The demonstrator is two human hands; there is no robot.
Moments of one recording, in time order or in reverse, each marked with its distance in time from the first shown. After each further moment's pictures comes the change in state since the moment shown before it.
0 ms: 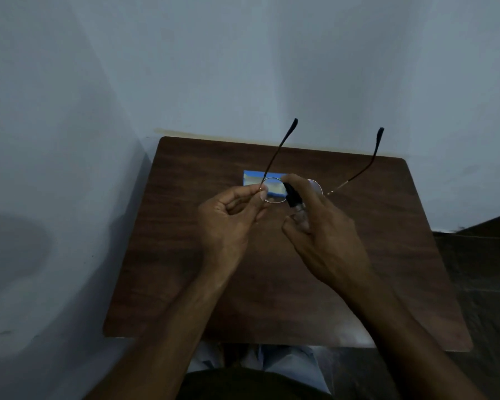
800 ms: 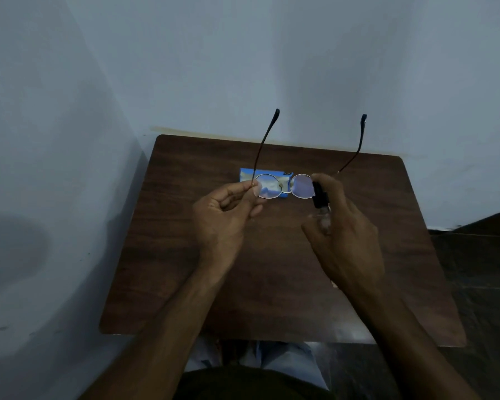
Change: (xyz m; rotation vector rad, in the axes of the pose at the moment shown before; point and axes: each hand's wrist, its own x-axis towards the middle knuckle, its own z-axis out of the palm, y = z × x) left_hand -0.002 -0.001 0.004 0.003 0.047 -0.003; right_hand -0.016 0.028 -0.005 -0.016 0.168 0.132
